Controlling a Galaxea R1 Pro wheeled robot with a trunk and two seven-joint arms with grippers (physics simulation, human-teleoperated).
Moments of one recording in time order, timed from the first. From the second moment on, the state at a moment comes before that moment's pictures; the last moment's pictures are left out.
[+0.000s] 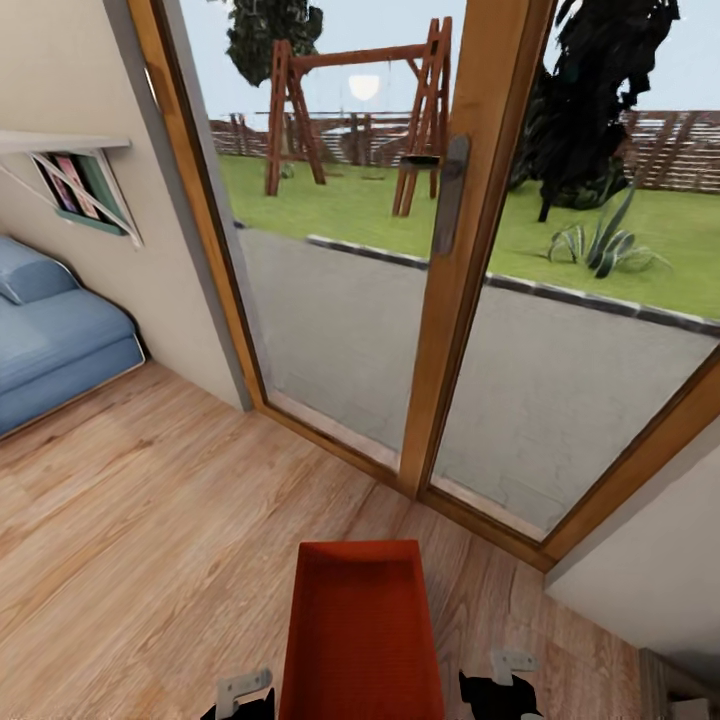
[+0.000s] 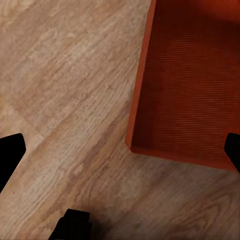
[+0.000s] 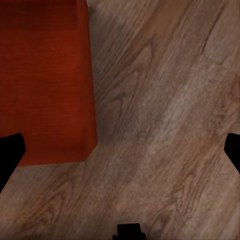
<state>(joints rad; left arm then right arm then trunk) -0.20 -0.13 0.17 -0.57 -0.02 -0.08 0.09 -0.40 -0.01 0.13 -0.26 -0.16 -0.12 -0.07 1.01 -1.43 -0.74</state>
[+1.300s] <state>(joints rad) -0.20 -0.12 0.16 -0.58 -0.02 -0.07 0.08 -0.40 -0.02 0.13 -0.36 -0.14 -0.11 -0.07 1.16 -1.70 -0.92</state>
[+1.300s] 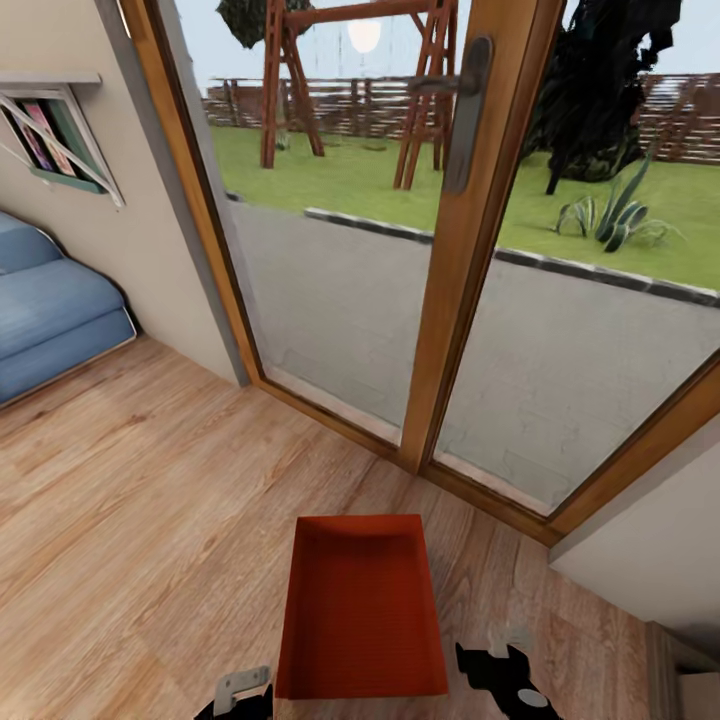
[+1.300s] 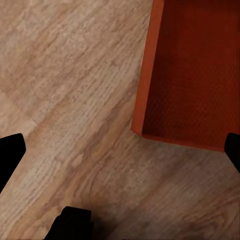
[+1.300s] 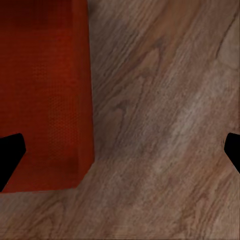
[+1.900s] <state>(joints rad) -0.40 -0.16 0.15 -0.78 -0.02 0.11 0.04 -0.50 -0.02 0.13 -0.43 -0.14 -0.11 -0.08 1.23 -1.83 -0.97</state>
